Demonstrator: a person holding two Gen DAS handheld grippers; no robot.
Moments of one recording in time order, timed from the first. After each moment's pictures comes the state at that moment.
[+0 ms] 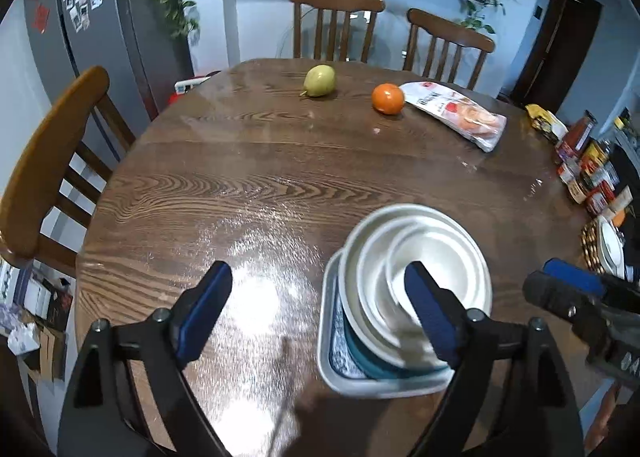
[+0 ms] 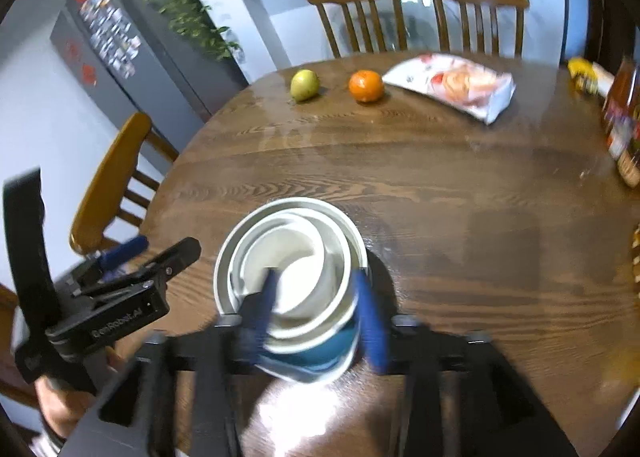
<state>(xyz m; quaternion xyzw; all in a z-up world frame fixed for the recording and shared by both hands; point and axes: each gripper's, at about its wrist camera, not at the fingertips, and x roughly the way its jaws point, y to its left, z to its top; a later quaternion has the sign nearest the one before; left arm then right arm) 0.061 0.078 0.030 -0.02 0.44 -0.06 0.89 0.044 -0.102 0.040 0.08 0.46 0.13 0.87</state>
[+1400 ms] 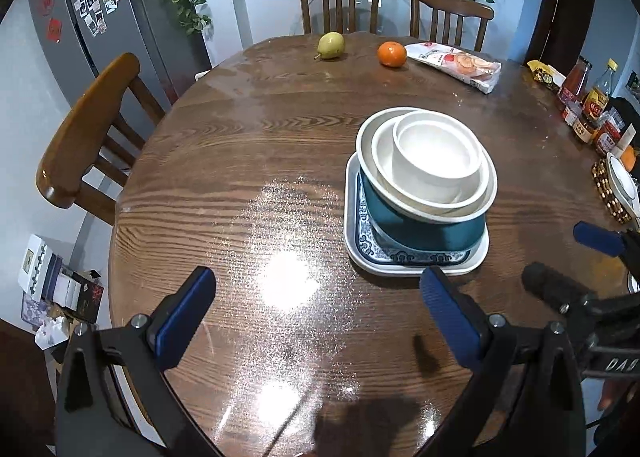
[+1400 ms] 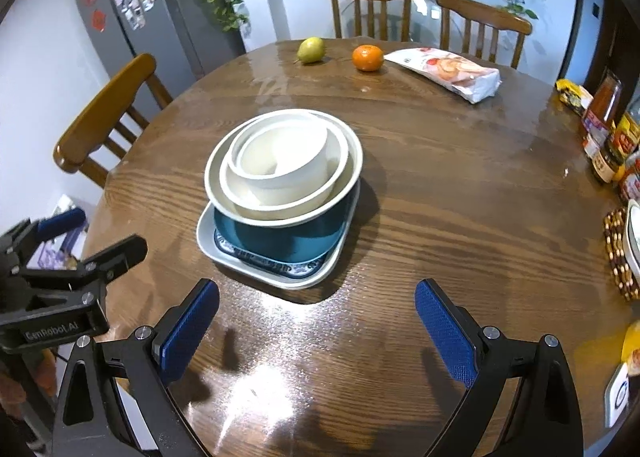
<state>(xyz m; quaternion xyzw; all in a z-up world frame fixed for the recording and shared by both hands) -0.026 0.081 0.002 0.04 0.46 -0.02 0.89 -0.028 -0.091 0.002 0.01 0.47 0.11 0.88</state>
